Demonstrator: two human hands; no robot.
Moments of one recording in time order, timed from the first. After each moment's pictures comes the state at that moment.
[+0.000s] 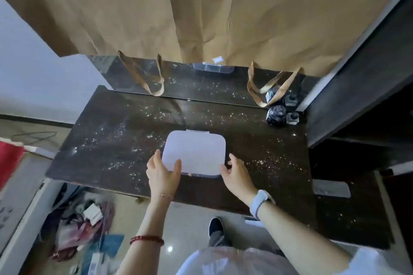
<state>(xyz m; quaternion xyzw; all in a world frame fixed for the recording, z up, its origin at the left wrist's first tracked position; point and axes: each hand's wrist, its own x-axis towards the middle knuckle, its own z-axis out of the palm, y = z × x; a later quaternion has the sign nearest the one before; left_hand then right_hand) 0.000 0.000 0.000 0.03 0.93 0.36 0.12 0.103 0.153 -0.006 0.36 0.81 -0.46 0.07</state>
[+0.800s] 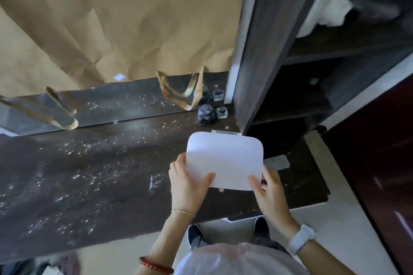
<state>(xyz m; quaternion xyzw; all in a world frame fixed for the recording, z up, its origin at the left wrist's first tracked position) 0.117 0.155 0.033 0.25 0.86 0.40 0.22 0.281 0.244 0.013 0.47 0.74 -0.43 -0.21</state>
